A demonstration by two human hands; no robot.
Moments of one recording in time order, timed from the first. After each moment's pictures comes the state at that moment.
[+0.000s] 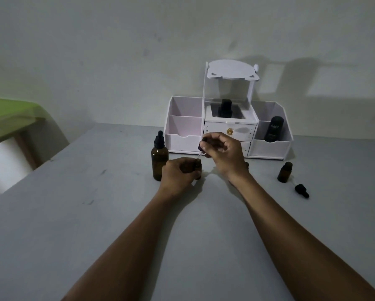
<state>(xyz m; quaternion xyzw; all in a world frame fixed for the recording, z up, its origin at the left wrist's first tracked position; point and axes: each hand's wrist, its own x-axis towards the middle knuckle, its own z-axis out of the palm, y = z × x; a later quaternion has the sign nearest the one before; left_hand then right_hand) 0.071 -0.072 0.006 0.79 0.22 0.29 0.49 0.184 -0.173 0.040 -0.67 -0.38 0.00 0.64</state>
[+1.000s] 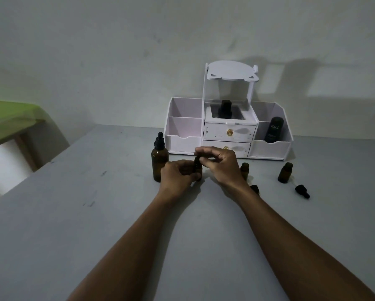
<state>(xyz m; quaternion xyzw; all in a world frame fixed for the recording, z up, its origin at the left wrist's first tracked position) 0.066 -0.079 0.010 0.78 0.24 0.27 0.51 0.177 -0.173 0.019 -0.69 -0.38 0.05 0.61</state>
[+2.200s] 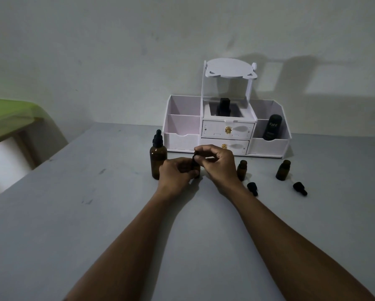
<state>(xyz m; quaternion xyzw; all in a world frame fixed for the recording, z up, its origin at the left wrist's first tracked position) 0.065 -0.080 0.009 0.79 0.22 0.29 0.50 0.173 -0.168 0.012 -0.69 -0.37 0.00 0.62</state>
